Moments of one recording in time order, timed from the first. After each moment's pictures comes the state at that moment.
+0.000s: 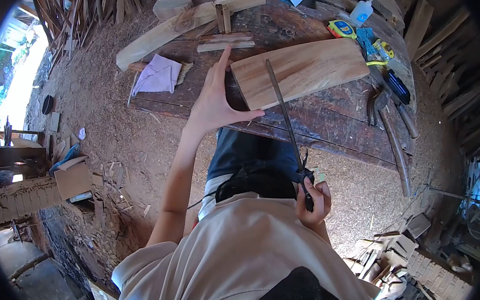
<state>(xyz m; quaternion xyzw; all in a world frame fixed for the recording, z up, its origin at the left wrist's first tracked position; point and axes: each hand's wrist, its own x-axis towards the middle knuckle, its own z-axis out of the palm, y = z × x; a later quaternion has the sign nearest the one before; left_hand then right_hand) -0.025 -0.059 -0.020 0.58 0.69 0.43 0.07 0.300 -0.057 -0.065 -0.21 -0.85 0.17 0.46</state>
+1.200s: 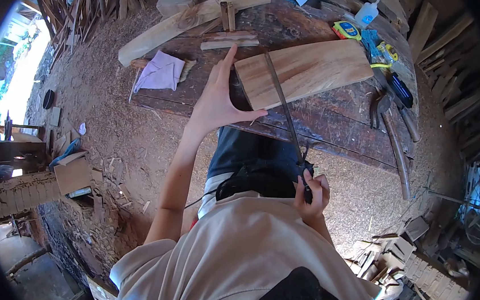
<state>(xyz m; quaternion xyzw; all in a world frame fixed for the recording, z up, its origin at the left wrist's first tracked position) -0.025 -0.058 -0.018 0.58 0.69 0.43 0.08 0.286 -0.048 -0.070 -0.23 -0.85 0.18 0.44</state>
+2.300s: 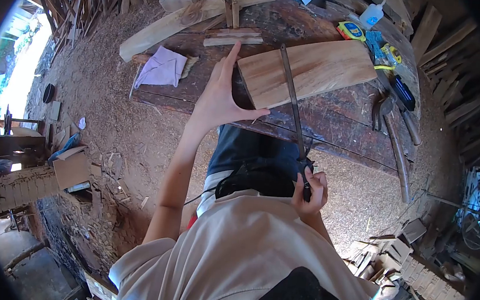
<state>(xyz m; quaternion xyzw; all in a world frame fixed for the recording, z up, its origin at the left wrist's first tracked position) -0.026 -0.057 -0.021 0.57 0.69 0.44 0.09 0.277 -0.049 -0.078 -0.24 -0.83 0.18 0.46</state>
